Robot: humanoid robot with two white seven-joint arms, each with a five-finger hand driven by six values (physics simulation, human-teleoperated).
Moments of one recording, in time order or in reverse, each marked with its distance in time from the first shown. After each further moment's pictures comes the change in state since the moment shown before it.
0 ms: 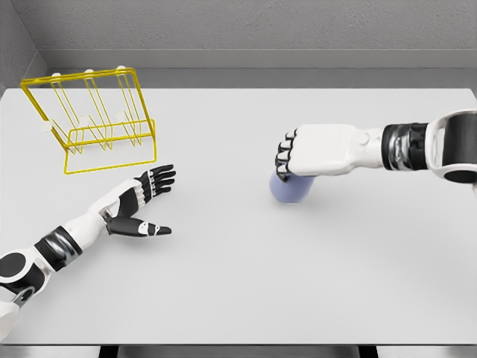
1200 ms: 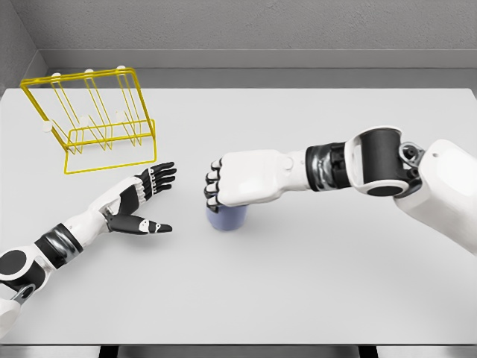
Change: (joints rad) left arm -0.011 -0.001 -0.003 0.000 -0.009 -0.001 0.002; right arm -0.021 0.227 0.099 -0.002 0.028 0.000 0.000
